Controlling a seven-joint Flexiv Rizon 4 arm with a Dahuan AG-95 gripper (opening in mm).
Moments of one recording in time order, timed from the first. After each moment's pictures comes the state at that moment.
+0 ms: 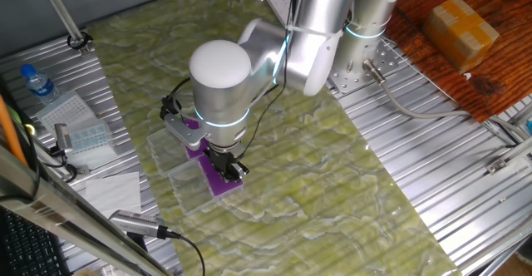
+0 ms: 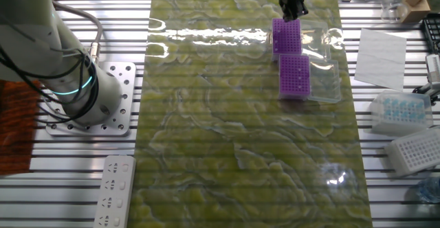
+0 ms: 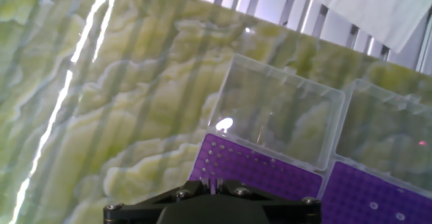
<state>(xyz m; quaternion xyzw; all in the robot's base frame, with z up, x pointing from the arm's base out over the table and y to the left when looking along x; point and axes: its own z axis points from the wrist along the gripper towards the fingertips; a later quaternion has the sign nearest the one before) 0.550 0.216 0.076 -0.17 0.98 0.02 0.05</state>
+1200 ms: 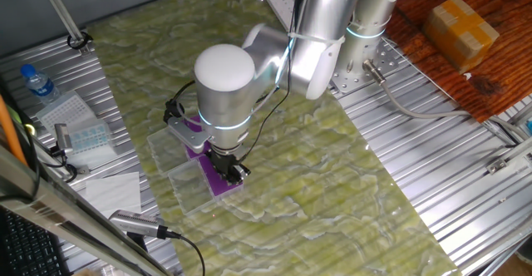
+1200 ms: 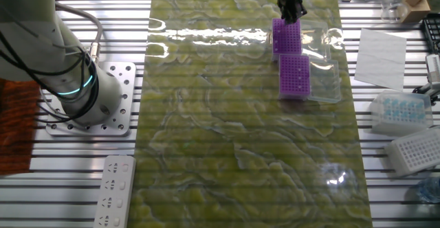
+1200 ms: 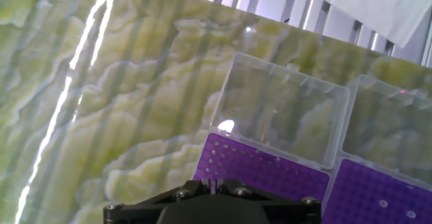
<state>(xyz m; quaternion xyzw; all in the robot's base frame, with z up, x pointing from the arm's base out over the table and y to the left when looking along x) 0.548 0.217 0.070 -0.19 0.98 0.02 0.05</state>
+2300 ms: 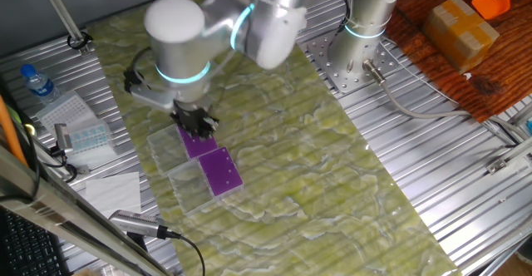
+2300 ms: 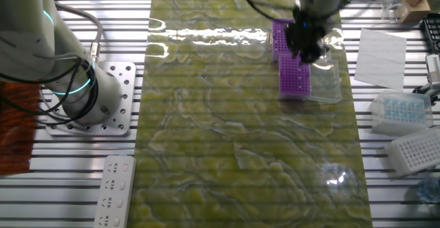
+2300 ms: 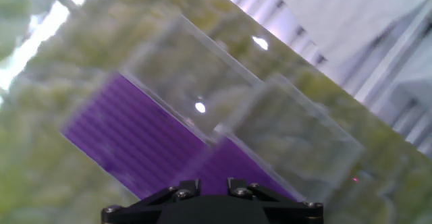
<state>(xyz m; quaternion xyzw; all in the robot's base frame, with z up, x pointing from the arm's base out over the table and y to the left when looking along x) 0.570 0.064 0.084 -0.35 0.93 -0.01 0.02</state>
